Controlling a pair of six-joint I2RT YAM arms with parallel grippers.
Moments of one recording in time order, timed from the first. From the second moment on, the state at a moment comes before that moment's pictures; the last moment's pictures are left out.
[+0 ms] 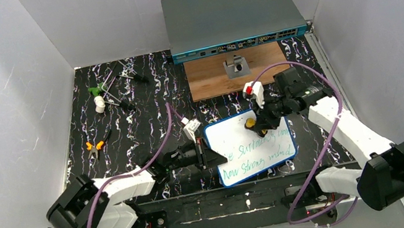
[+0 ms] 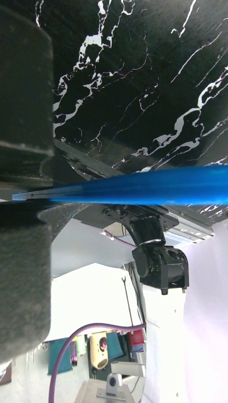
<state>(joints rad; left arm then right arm) -0.86 1.29 0.35 0.70 0.53 -0.89 0.36 1.17 0.93 -0.78 -0.63 -0.53</state>
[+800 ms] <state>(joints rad) -0.79 0.58 0.40 -0.18 0.30 -0.42 0.08 1.27 0.79 -0.77 -0.45 -0.51</state>
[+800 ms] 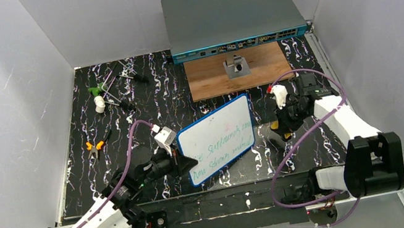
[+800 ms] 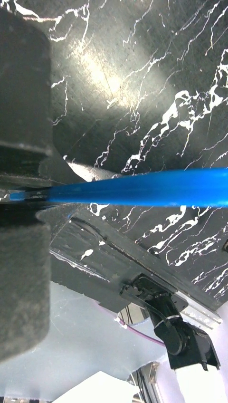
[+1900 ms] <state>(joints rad) -0.79 0.52 0.43 -0.20 0.33 -0.40 0.20 1.46 0.79 -0.77 -0.41 -0.47</state>
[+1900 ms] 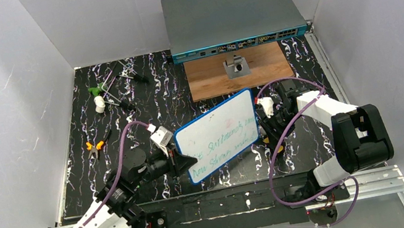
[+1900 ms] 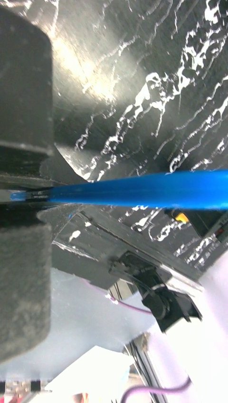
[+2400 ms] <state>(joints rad) -0.78 0.58 0.34 0.02 0.37 -0.51 0.10 1.32 0.80 -0.82 -0.49 -0.51</state>
